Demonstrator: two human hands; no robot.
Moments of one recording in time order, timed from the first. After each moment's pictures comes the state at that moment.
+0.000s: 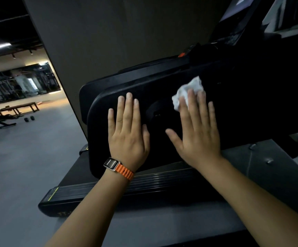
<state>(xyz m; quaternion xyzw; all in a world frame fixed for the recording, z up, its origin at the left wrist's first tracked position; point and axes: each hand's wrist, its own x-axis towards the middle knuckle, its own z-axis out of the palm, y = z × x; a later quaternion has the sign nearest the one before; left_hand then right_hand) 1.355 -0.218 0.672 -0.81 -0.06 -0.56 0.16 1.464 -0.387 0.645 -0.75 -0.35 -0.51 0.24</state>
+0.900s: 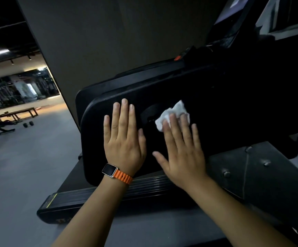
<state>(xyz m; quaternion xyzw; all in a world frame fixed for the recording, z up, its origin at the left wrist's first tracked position) 1.363 -0.216 0.667 -0.79 -0.07 -0.58 0.18 1.446 -0.368 0.607 -0.75 -0.36 -0.50 0.24</state>
